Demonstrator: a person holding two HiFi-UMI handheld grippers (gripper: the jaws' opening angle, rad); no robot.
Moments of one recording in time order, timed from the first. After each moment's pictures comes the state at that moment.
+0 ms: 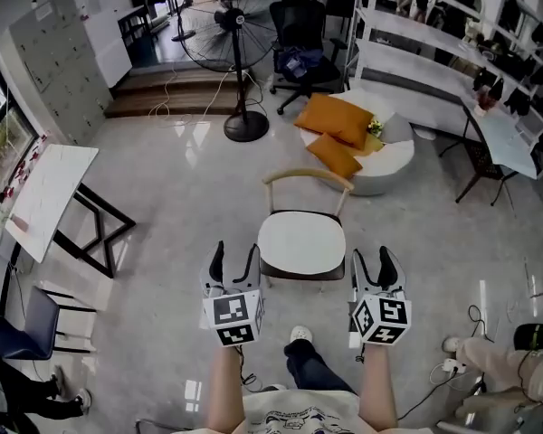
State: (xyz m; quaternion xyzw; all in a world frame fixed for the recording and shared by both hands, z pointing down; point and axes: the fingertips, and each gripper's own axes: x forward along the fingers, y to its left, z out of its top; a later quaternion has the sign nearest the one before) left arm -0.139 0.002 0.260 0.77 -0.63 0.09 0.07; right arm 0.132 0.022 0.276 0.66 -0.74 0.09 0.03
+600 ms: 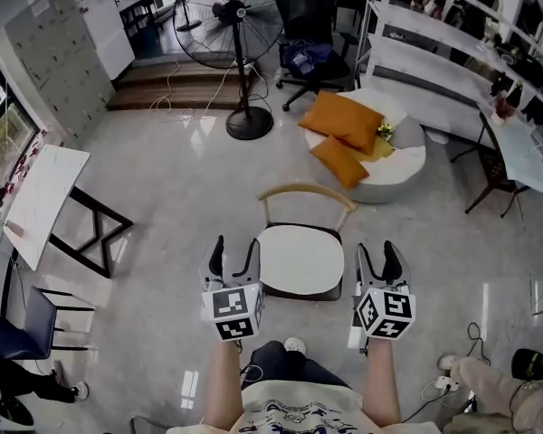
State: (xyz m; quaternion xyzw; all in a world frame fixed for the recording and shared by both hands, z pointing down) left arm -0.087 -0.167 0.280 0.75 -0.65 0.10 0.09; right arm 0.195 -0.158 0.297 0.65 -0.75 0.11 0.05
